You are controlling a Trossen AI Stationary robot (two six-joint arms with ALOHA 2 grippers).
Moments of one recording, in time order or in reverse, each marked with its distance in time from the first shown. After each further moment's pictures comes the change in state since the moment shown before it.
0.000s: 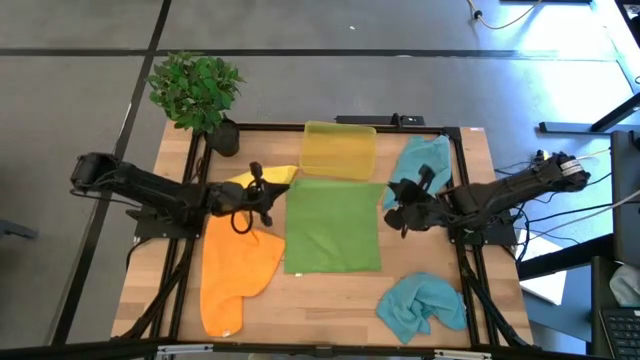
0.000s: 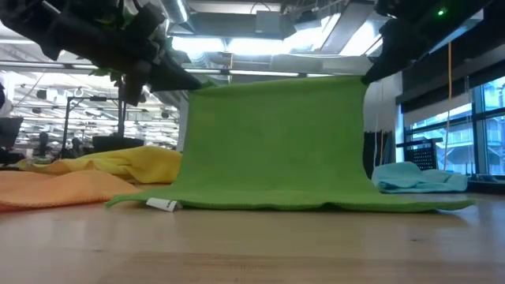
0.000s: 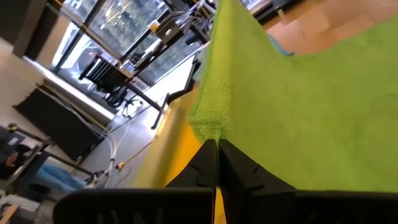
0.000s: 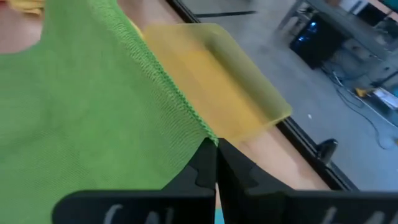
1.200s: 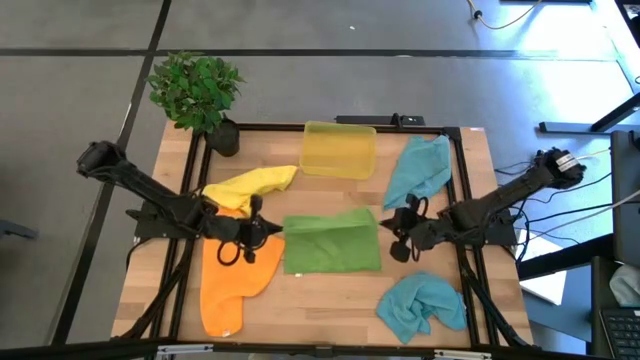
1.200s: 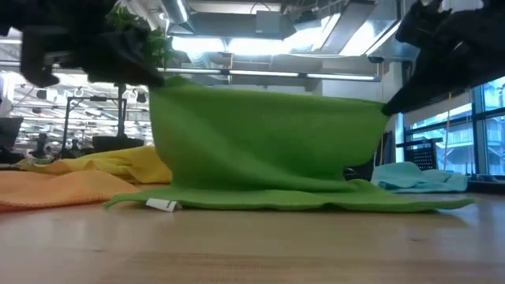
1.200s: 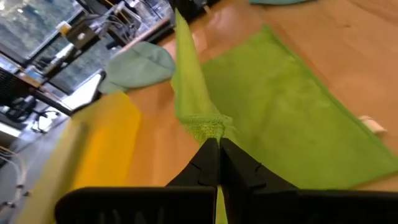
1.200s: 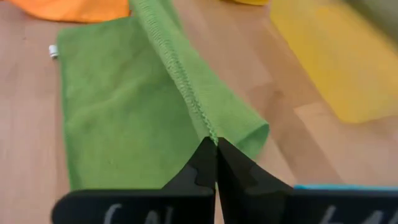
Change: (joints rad) left arm -0.391 -0.019 0.048 -0.308 -0.049 -0.295; right arm 0.183 0.001 -0.243 0.360 -0.306 0.095
